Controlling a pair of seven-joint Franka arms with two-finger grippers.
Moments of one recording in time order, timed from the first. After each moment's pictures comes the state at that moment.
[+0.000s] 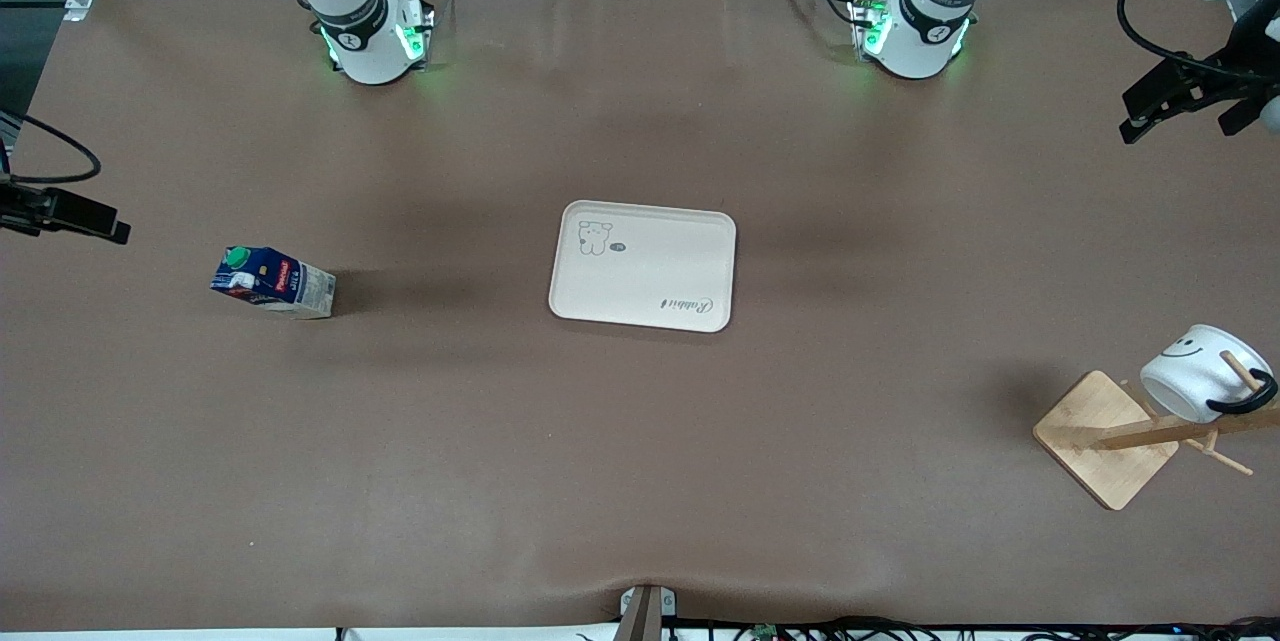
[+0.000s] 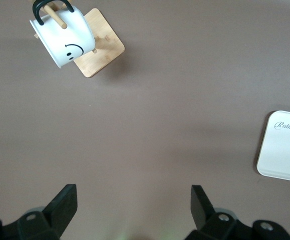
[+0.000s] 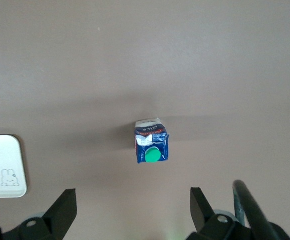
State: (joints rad) left arm 0.02 -0.13 -0.06 -1.60 0.03 1.51 -0.10; right arm 0.00 0.20 -0.10 -1.29 0.04 1.40 0.01
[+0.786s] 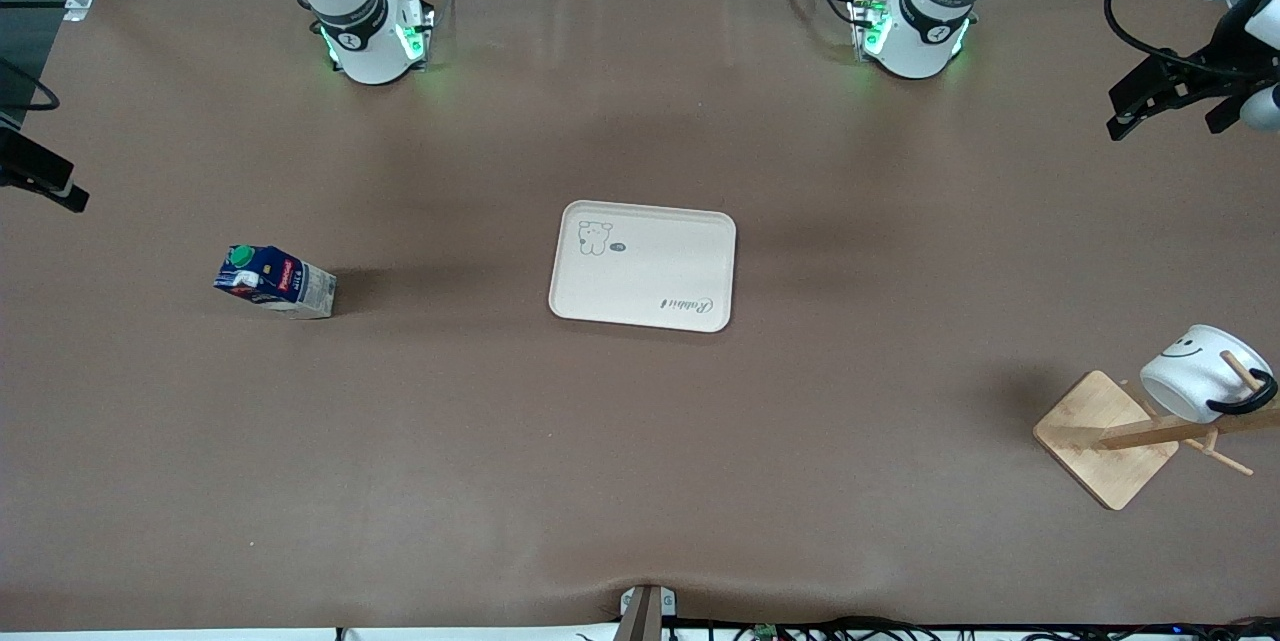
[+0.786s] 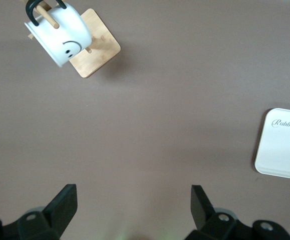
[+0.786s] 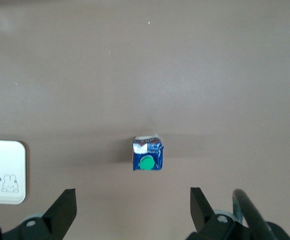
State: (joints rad) left arm 0.02 -0.13 -0.08 -1.60 0.03 1.51 -0.10; right arm 0.00 0.08 -0.10 -1.38 0.03 1.47 -0.05
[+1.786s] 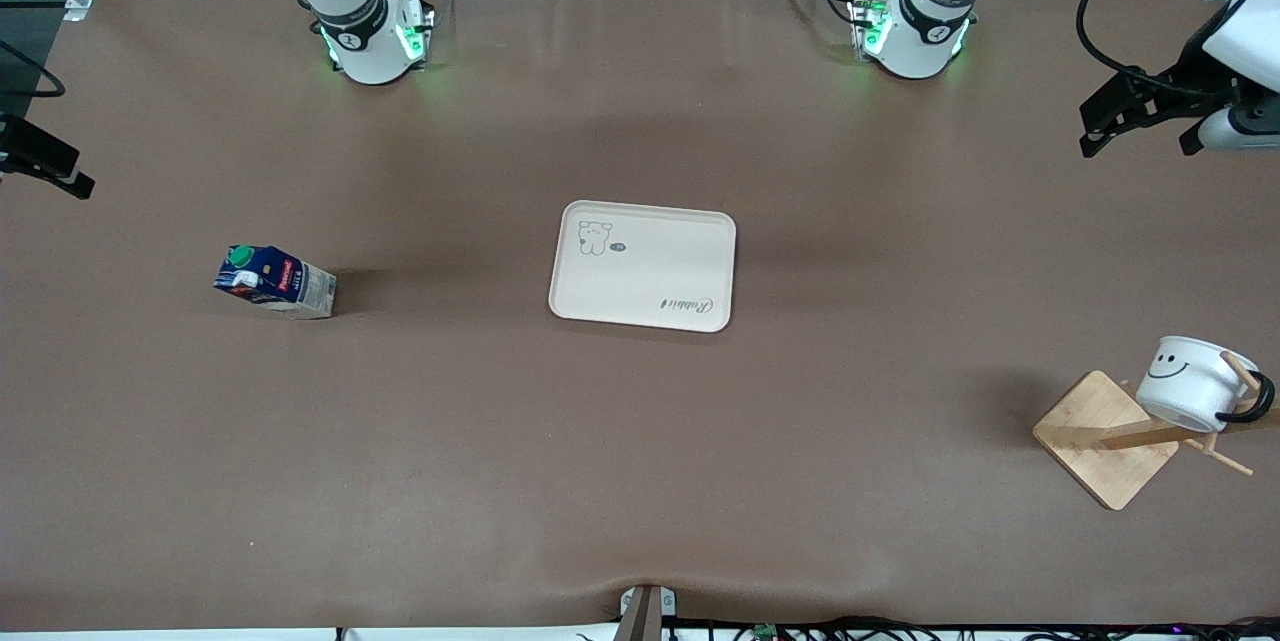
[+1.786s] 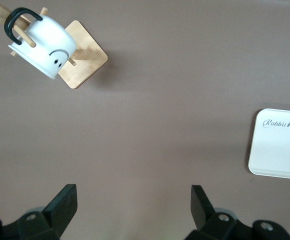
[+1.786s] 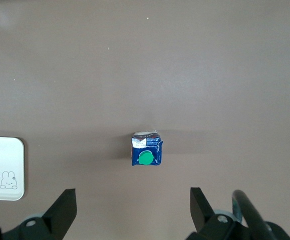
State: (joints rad) left arm -0.01 -0.07 -0.11 -1.55 0.03 1.52 -0.10; right arm 0.00 0.04 -0.10 -1.43 0.01 1.50 -0.05
